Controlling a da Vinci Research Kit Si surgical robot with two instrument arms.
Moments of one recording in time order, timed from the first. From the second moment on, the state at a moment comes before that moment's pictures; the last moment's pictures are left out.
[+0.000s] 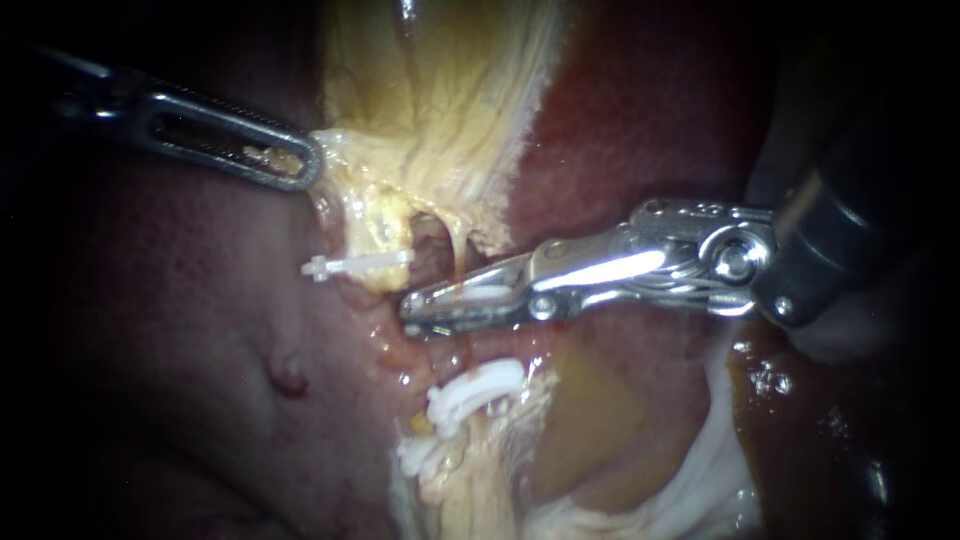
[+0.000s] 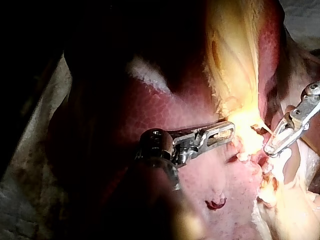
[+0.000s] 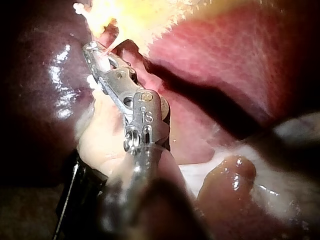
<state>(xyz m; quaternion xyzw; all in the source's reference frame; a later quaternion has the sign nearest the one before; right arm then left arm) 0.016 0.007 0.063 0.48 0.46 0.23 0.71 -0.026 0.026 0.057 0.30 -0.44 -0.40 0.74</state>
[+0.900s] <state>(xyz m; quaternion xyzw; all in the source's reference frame) 0.017 0.006 0.066 0.38 0.51 0.28 0.72 -0.026 0.026 0.057 0.30 -0.44 -0.40 0.74</state>
